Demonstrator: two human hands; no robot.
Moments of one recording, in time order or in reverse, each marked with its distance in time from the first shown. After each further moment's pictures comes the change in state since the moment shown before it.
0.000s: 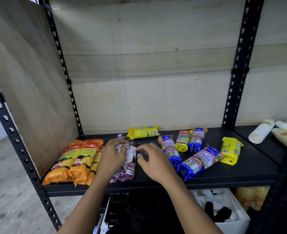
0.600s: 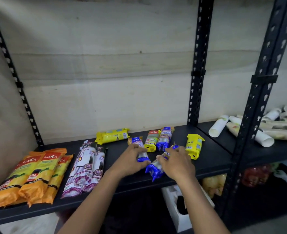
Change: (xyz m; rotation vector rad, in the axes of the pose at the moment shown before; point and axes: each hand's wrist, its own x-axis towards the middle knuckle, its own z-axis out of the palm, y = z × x) left_hand 0.009 0.071 0.127 0.111 -0.609 0.237; right_hand -0.047 0.088 -0.109 -0.426 0.113 0.615
